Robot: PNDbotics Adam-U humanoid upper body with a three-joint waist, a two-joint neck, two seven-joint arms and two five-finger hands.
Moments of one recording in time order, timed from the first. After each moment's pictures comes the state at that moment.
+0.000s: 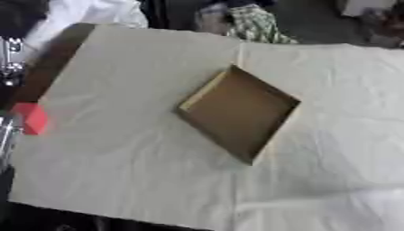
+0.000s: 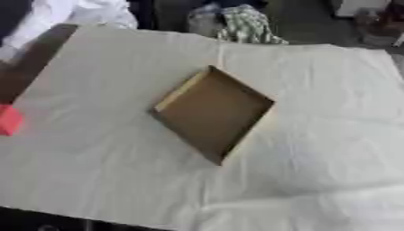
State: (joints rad) left arm -0.31 0.42 0.09 -1.99 -0.07 -0.34 0.18; right arm 0.01 -0.41 -0.22 -1.99 0.49 -0.42 -0.29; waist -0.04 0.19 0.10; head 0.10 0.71
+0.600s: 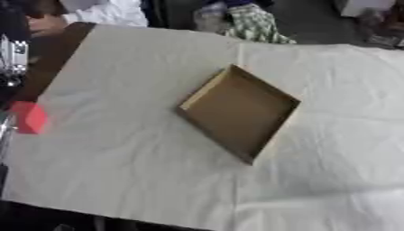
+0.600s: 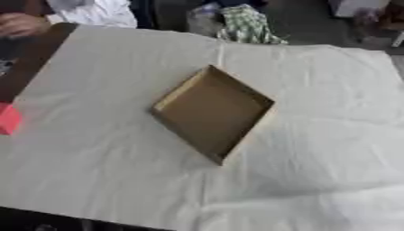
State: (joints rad) left arm -0.30 0.52 0.09 -1.99 -0.14 -0.32 0.16; right arm 0.02 -0.41 -0.22 -1.99 0.49 -0.42 -0.29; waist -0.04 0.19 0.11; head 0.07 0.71
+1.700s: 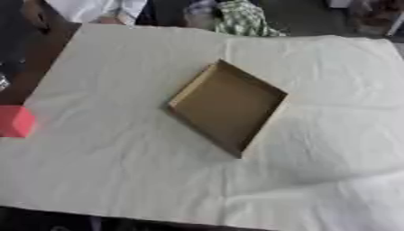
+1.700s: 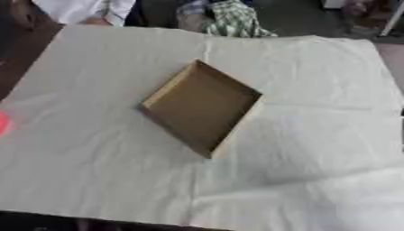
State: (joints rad) left arm -0.25 0.89 0.11 -1.74 -0.46 -0.27 -0.14; right arm 0.05 -0.42 -0.21 -1.99 0.52 -0.41 -0.29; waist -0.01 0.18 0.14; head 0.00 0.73
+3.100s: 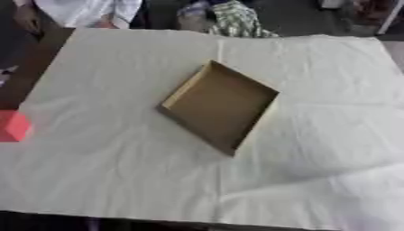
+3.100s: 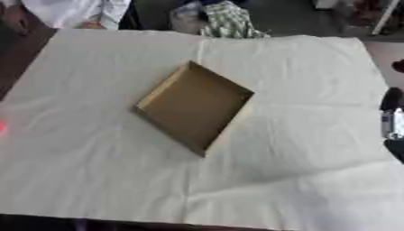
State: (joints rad) left arm -0.35 0.92 0.06 -1.30 -0.66 -0.32 -0.48; right arm 0.06 -0.44 -0.21 -1.99 0.52 -0.41 -0.28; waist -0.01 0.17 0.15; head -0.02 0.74
